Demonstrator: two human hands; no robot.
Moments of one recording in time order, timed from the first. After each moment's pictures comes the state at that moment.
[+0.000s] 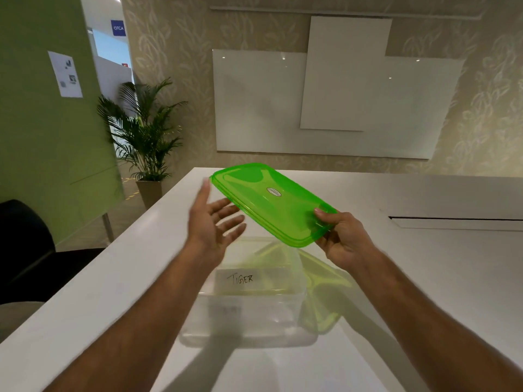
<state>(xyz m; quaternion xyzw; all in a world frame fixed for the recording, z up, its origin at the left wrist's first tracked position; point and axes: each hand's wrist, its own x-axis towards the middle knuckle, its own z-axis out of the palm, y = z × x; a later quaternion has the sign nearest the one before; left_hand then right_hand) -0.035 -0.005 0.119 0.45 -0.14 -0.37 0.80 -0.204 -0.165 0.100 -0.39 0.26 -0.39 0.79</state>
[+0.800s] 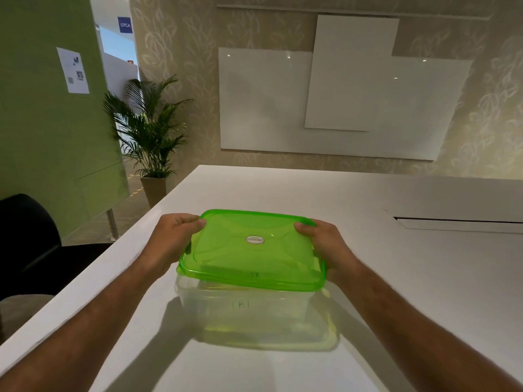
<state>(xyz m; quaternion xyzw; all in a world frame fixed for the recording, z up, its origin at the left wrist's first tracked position) 0.030 0.051 0.088 0.74 -0.30 -0.13 0.59 -0.175 -0.141 0.074 -0.56 0.31 -0.35 0.68</state>
